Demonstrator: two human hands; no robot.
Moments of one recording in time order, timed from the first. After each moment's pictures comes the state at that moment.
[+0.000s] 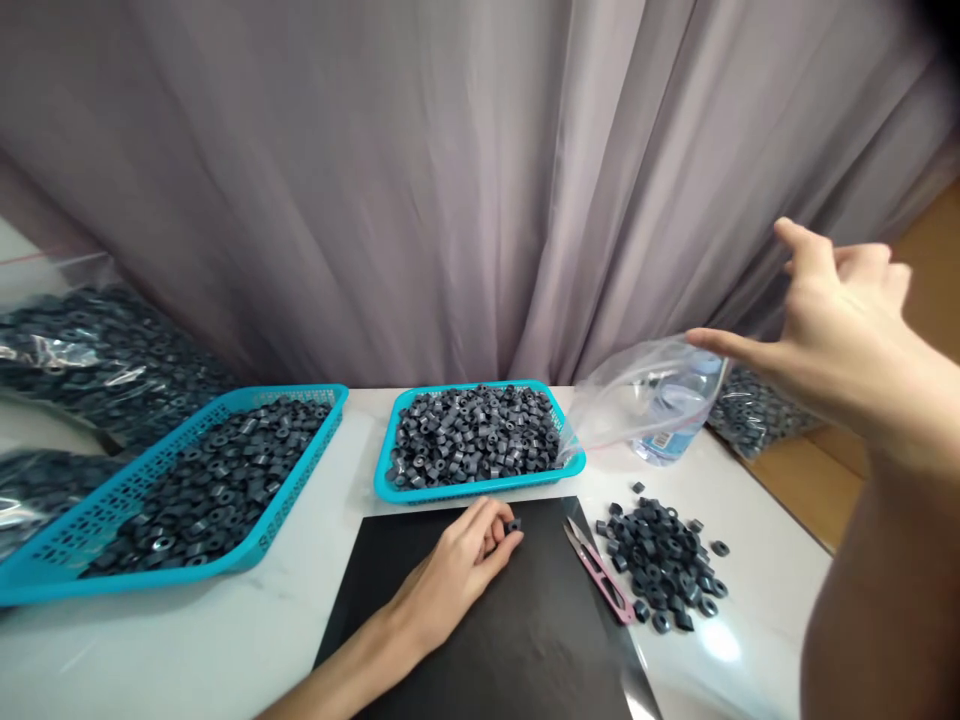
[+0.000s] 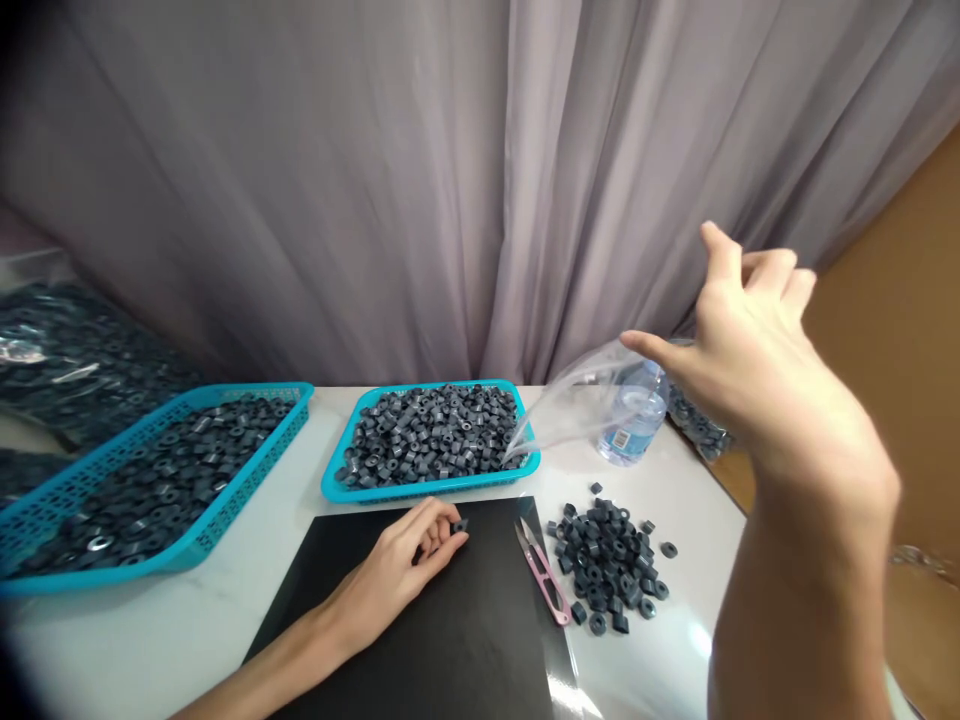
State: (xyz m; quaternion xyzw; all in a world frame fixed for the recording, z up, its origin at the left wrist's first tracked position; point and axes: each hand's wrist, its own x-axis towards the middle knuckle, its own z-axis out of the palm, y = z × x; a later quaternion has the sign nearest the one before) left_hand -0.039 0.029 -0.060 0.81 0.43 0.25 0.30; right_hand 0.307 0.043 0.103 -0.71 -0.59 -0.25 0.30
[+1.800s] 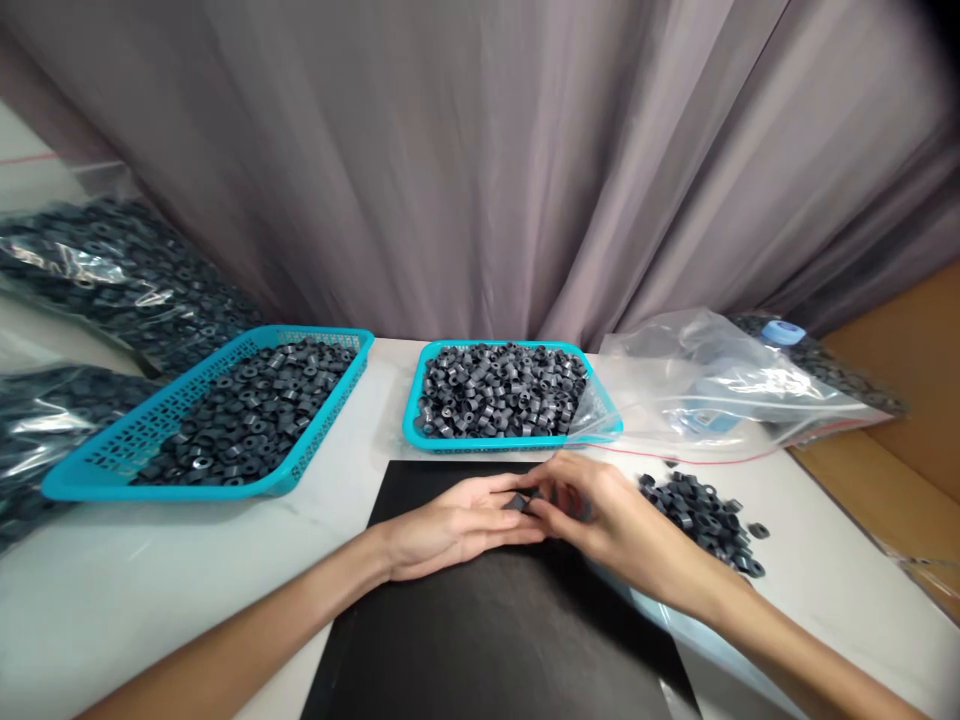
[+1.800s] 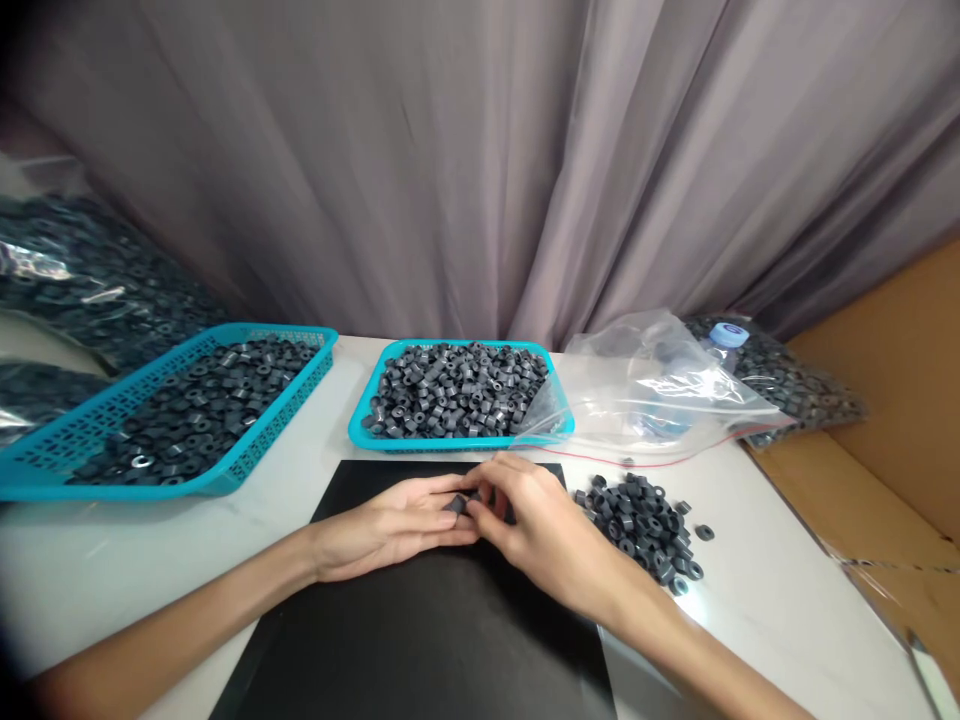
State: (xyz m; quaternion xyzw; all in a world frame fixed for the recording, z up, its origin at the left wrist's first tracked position) left_hand -0.062 0.031 -0.059 0.43 0.24 0.22 0.84; right_hand 0.153 0.004 -0.034 -0.45 -0.80 0.28 0.28
